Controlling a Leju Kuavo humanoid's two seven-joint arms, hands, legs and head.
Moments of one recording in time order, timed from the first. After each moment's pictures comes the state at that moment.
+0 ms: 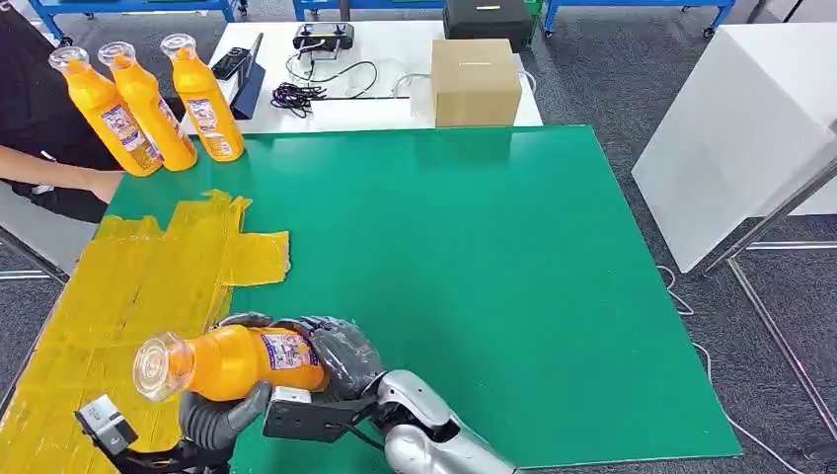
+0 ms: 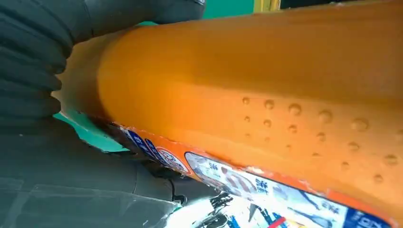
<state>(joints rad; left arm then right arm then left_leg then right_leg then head) 0.25 -0.10 -0.18 -1.74 0.20 -0.19 -0.47 -0.33 0.21 0.90 -1.09 0.52 -0.14 -0.11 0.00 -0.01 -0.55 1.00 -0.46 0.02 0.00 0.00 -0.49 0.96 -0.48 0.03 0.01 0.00</state>
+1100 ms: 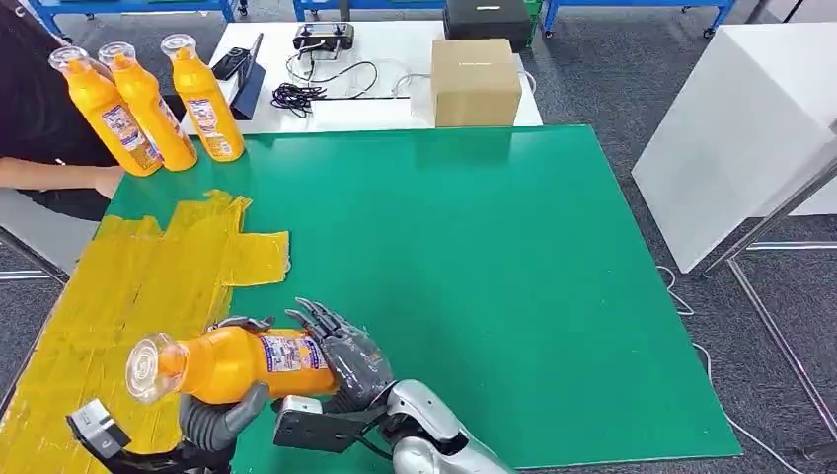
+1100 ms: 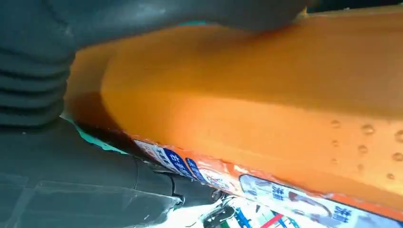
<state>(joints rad) 0.25 -0.12 -0.17 -1.74 0.23 -0.18 -0.50 -0.28 0.18 0.88 -1.15 0.54 -0.23 -0.12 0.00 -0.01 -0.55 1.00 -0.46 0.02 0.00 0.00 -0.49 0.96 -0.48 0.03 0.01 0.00</state>
